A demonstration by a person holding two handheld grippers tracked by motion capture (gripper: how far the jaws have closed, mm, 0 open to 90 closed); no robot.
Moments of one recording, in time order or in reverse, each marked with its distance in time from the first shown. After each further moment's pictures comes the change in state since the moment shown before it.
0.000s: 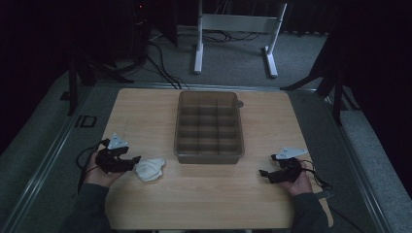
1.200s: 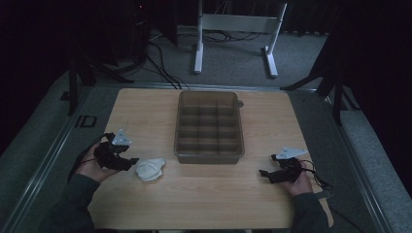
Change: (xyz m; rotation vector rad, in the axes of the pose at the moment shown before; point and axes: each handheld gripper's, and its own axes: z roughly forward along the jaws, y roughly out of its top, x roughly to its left) left arm -0.001 0.027 -0.017 0.144 -0.056 0.214; right arm 0.000 0.000 0.000 0.000 0.000 0.000
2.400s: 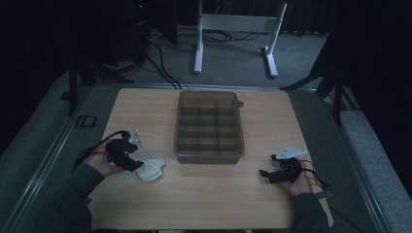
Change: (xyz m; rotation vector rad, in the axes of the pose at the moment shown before) left arm -0.009 0.029 0.014 0.173 -0.079 0.191; right arm 0.000 0.000 0.000 0.000 0.000 0.000
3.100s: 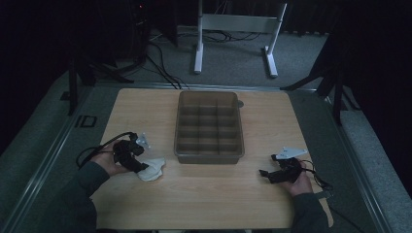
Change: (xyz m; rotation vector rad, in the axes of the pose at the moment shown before) left arm -0.001 0.008 0.018 0.025 -0.068 0.055; right arm 0.000 0.000 0.000 0.000 0.000 0.000
